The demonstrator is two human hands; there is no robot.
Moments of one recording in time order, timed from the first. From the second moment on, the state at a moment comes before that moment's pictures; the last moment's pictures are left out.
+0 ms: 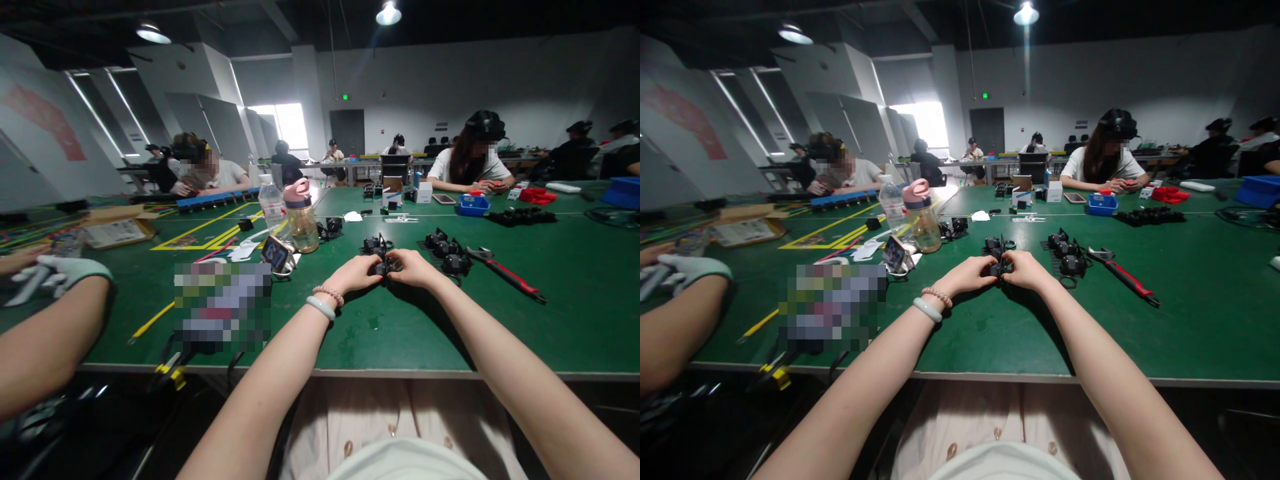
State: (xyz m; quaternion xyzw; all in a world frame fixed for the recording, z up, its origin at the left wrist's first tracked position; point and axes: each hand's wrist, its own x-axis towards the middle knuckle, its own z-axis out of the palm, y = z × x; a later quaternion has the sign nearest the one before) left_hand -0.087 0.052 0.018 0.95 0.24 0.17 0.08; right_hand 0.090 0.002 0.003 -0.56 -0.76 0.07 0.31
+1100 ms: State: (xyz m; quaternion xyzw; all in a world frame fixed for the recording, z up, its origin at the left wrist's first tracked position) left_hand -0.087 0.041 0.027 0.95 0.25 0.16 0.10; right_hand 0.091 -0.003 0.006 -0.56 -0.78 0.03 0.26
